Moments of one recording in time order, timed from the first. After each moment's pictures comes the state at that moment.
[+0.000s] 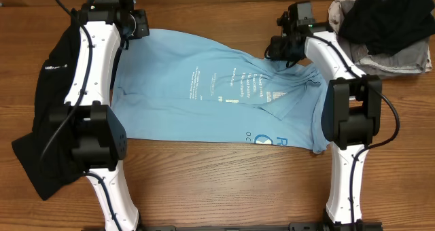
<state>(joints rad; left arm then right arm) 0.01 2.18 2.08 -0.91 0.01 -0.16 0.12 2.40 1.95 -0.72 -0.19 0.12</state>
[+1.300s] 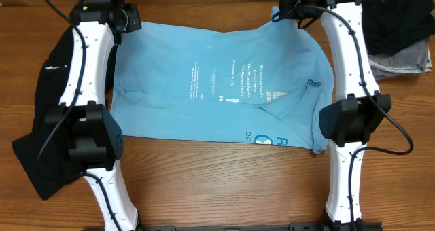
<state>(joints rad) 0.05 2.18 2.08 -0.83 0.00 -0.15 0.12 2.44 2.70 -1.27 -0.18 0.13</state>
